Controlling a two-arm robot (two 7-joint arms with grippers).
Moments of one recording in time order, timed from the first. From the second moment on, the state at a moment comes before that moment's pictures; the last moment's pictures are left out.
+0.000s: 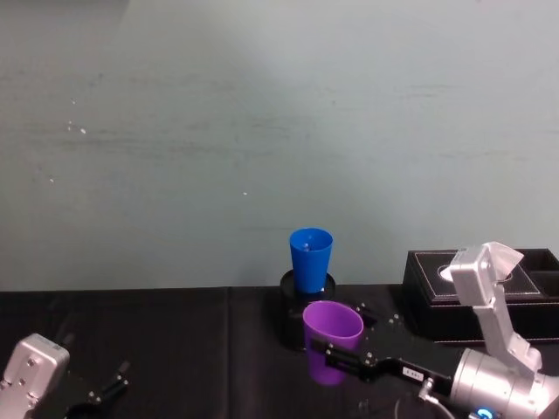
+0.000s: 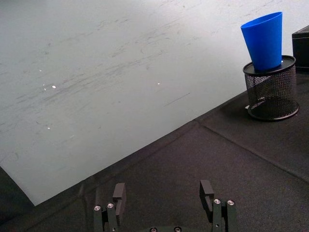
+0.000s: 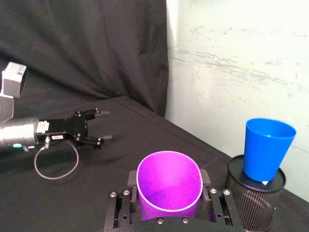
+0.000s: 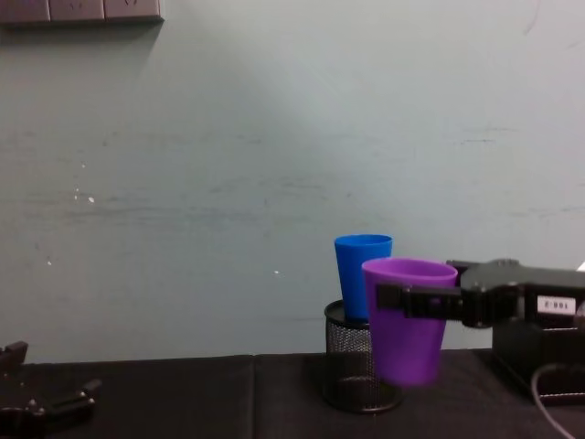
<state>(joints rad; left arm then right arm) -0.20 0.60 0.45 -1.41 -0.25 -0.12 0.03 0.42 0.49 -0.44 -1.39 0.51 0.05 0.68</state>
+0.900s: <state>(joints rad) -0.20 0.60 0.45 -1.41 -0.25 -0.12 0.03 0.46 0.54 -0.48 -1.42 0.53 0.07 0.67</state>
